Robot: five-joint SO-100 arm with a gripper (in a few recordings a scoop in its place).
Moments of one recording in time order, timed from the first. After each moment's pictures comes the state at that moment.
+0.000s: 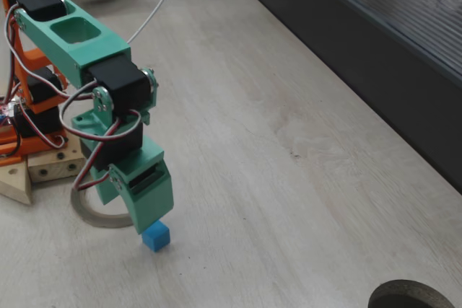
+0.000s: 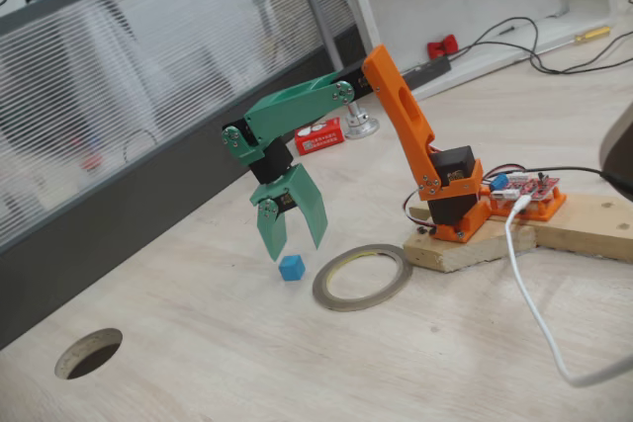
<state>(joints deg) 61.9 80.1 88.6 96.2 85.3</state>
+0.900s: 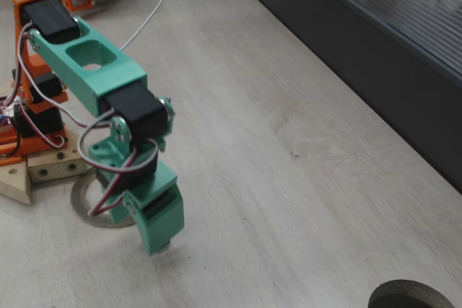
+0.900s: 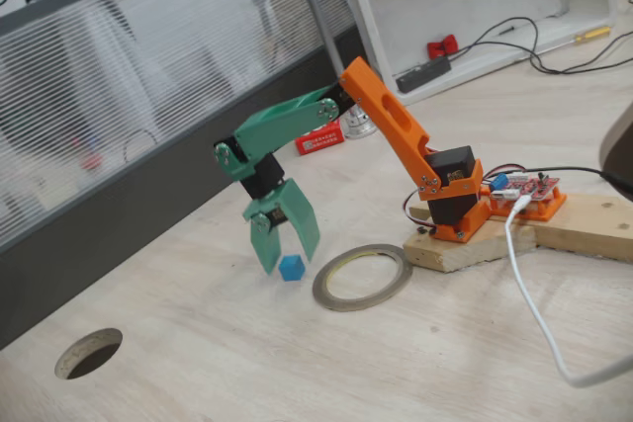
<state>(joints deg) 61.9 66.8 78.6 96.2 85.3</state>
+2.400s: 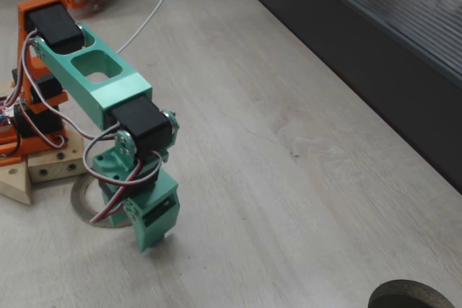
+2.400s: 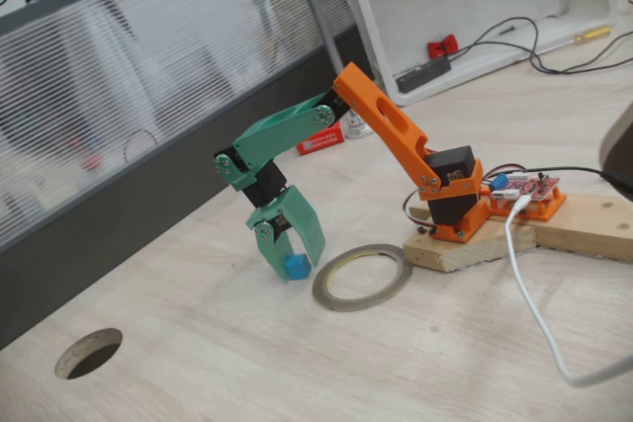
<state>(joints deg) 61.9 64.6 77.5 96.7 85.3</state>
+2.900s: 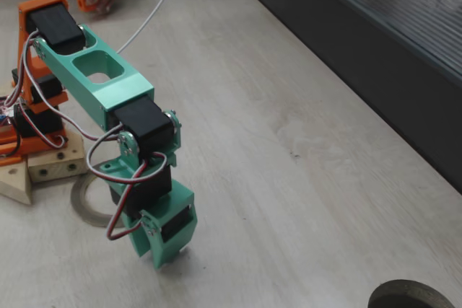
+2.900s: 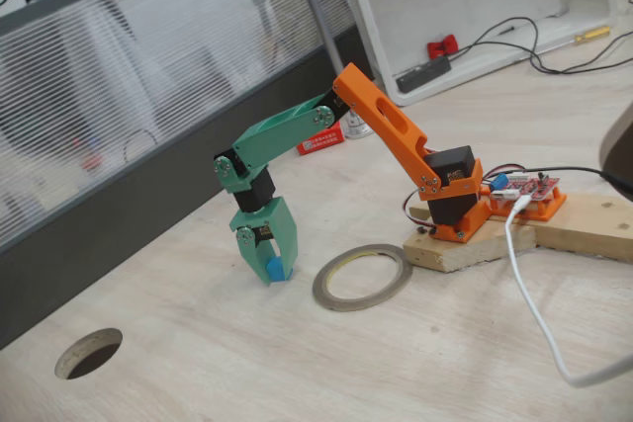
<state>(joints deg) 61.5 64.6 77.7 78.6 85.3</state>
